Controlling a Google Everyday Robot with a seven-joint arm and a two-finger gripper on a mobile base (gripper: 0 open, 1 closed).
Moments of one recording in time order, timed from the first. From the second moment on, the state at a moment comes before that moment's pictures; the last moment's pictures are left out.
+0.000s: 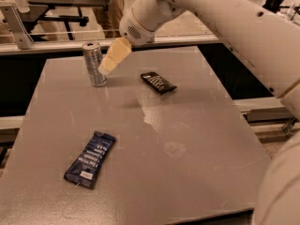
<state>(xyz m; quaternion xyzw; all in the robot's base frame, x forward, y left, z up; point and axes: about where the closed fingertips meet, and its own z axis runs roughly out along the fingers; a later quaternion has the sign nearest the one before) 0.662 0.074 0.938 -0.57 0.74 0.15 0.34</state>
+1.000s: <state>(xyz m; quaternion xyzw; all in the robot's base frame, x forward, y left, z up) 0.684 0.156 0.923 -0.57 0.73 0.19 0.33</state>
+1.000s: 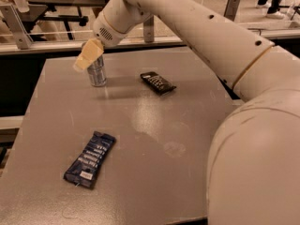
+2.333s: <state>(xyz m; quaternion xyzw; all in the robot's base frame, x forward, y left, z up) 0.618 0.117 0.967 -0.71 0.65 0.10 0.24</state>
